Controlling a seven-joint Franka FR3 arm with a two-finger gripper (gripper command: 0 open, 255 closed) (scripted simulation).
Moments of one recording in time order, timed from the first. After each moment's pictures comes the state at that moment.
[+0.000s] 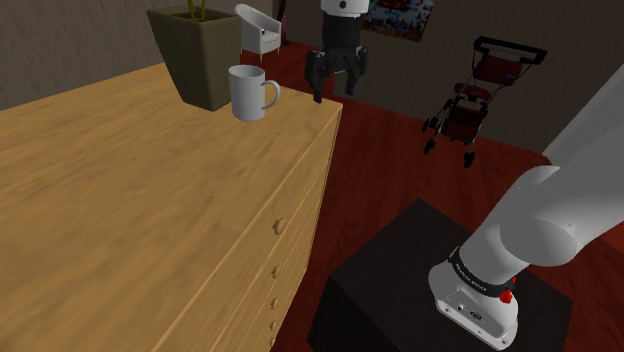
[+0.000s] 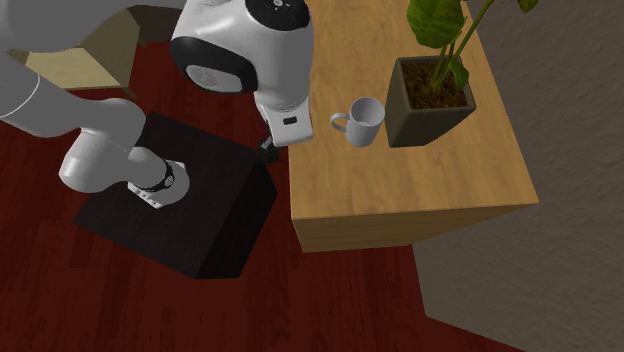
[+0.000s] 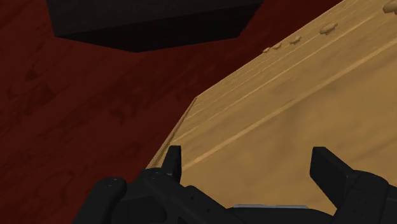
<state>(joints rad) 0.09 -0.25 0.19 -1.98 0.04 1.66 0.40</state>
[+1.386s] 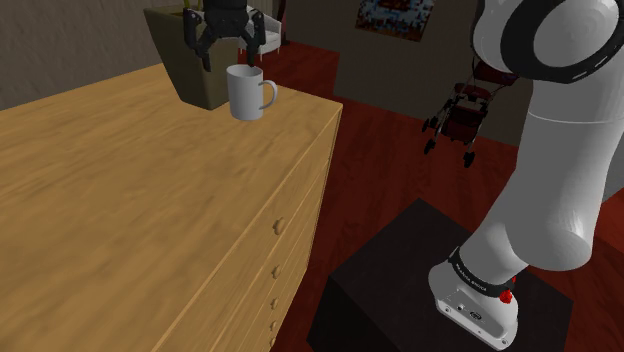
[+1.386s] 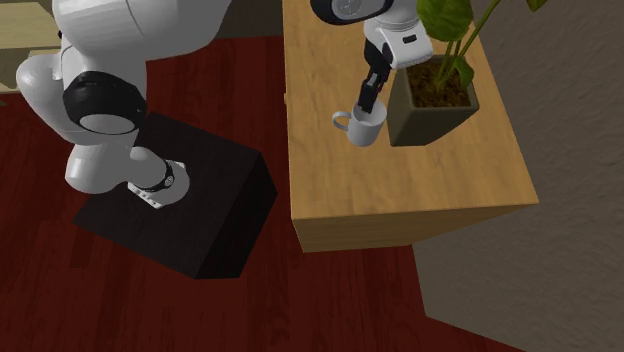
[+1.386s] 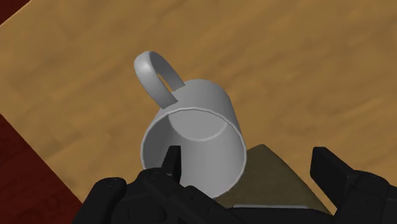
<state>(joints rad) 0.27 0.37 0.33 -1.15 -0.17 1.56 0.65</state>
